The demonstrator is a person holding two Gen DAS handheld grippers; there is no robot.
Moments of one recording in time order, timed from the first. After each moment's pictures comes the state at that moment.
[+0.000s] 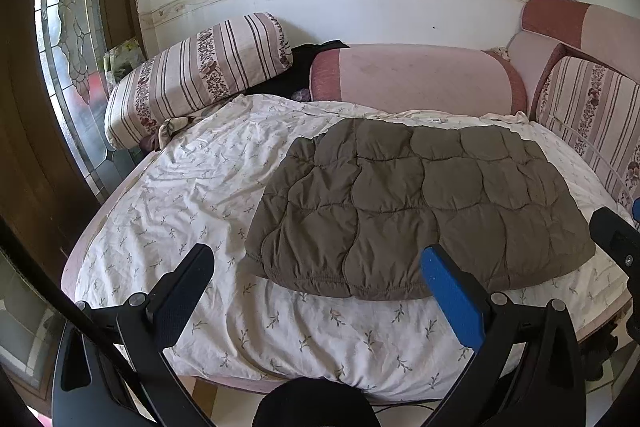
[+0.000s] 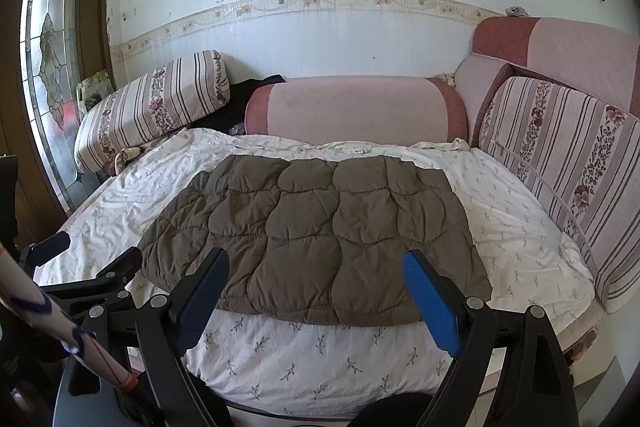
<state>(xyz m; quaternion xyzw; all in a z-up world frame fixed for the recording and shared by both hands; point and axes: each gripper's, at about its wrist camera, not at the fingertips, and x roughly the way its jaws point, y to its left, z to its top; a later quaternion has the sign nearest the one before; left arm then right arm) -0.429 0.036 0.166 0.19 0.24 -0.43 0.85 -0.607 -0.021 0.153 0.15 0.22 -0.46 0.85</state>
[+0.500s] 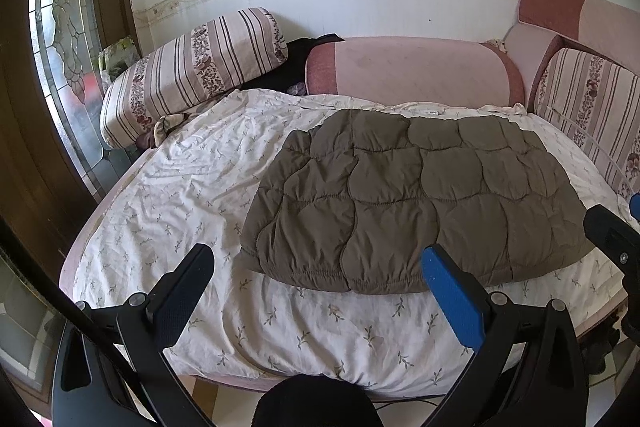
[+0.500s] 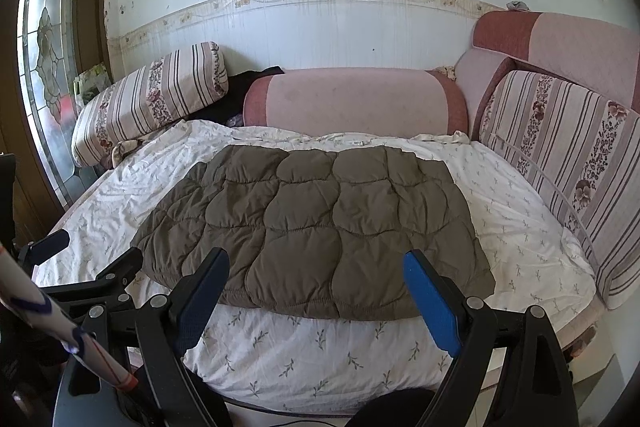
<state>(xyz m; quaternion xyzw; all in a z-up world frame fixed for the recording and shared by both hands) -0.424 0.040 0.159 0.20 0.25 -0.44 0.84 -0.601 -0.024 0.145 0.16 0.23 -0.46 0.84</state>
